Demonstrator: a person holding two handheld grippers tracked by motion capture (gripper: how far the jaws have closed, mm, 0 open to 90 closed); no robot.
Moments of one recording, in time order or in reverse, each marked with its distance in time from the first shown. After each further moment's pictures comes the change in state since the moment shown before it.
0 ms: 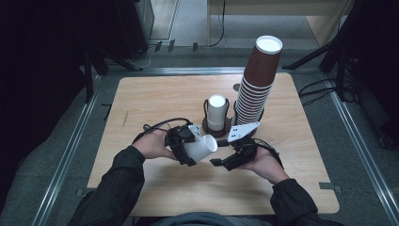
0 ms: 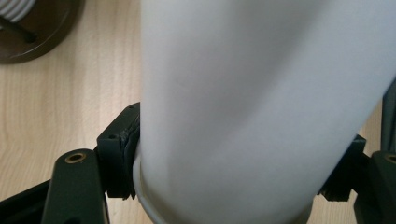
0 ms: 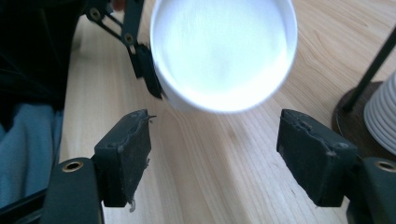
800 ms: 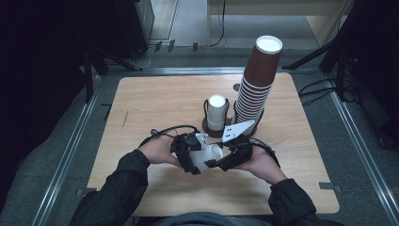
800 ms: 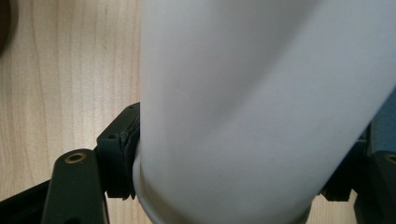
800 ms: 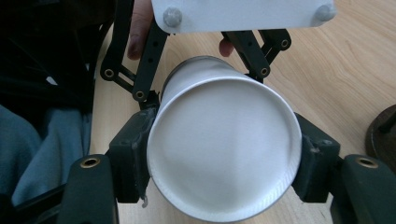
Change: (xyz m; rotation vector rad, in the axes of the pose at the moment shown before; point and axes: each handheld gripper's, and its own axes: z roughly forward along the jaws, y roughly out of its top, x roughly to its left) left arm -0.014 0.010 0.016 0.018 -0.069 0.048; right arm 0.010 0.016 0.004 0.020 0.075 0.001
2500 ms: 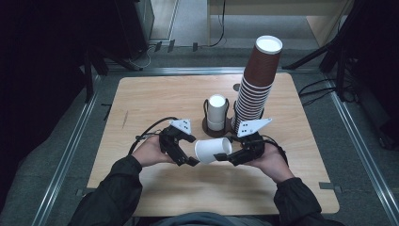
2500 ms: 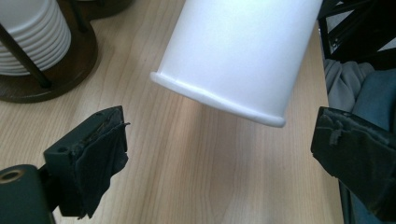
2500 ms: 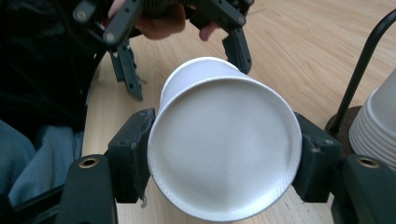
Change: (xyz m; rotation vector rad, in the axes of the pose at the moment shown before) left arm 0.005 -0.035 -0.027 -0.386 0.043 -0.142; right arm -0.014 -0.014 -0.029 -0.136 -0.034 0.011
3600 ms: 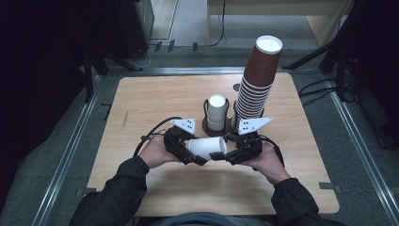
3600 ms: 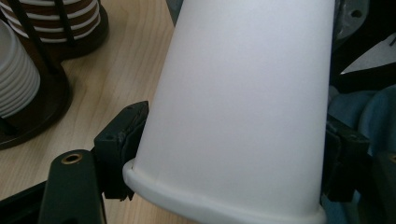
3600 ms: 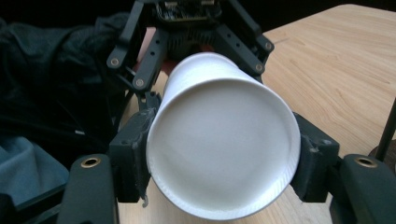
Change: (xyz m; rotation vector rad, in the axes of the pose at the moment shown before) left arm -0.008 0.012 0.001 -0.083 -0.081 0.021; right arm 0.003 0.005 0.004 -0.109 0.109 0.047
